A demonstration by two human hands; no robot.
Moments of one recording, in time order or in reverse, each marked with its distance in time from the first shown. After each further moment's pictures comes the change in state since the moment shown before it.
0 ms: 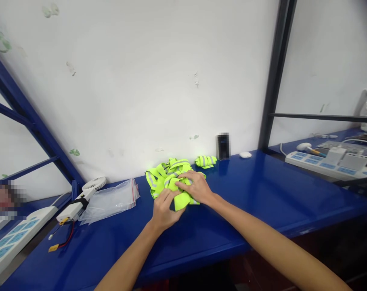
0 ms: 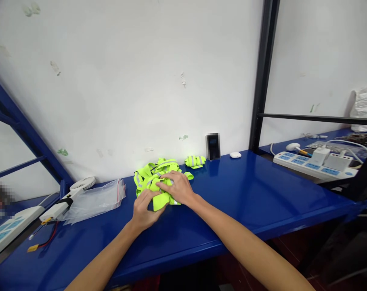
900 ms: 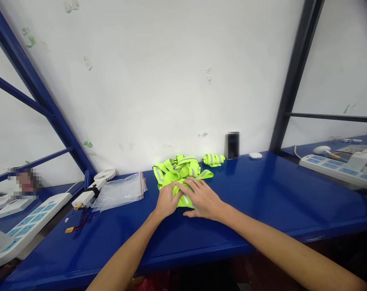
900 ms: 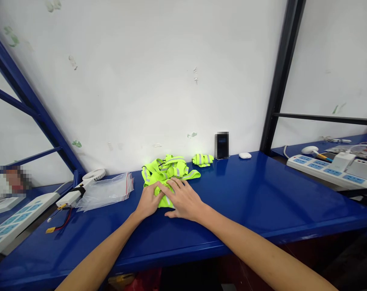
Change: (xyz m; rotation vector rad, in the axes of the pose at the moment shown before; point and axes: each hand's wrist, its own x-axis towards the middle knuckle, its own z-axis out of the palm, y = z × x) left_hand 0.011 -0.008 -0.012 -0.166 -0.217 -0.335; right_hand -0.038 -0.004 0.010 -0.454 -0.309 -0.407
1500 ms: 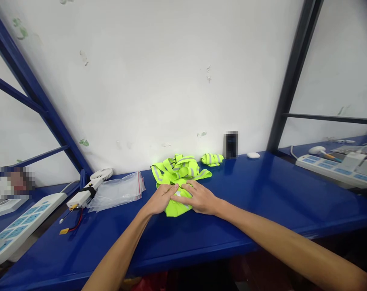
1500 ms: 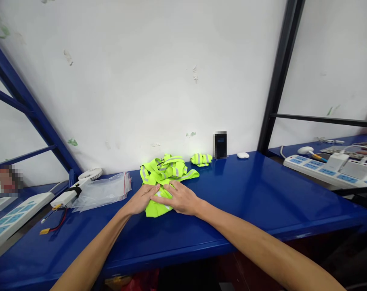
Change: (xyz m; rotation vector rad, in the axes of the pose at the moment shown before) left_hand 0.008 -0.005 -0.028 -0.350 -0.355 -0.160; right_hand -0.002 0.021 0.025 -0.203 0.113 -0.318
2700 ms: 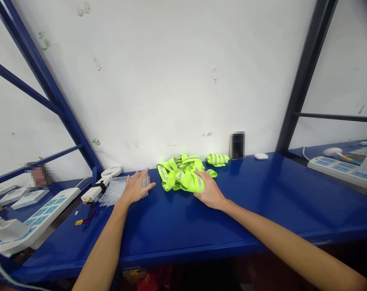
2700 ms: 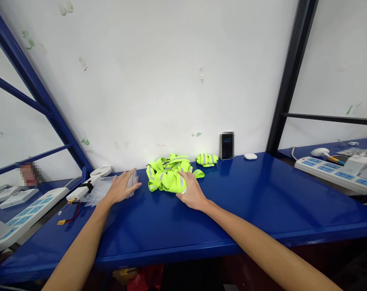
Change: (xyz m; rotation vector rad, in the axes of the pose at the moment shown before) left_hand -0.026 -0.074 -0.107 1.018 0.355 -0.164; right_hand 0.003 0.005 -0.004 0.584 0.157 0.778
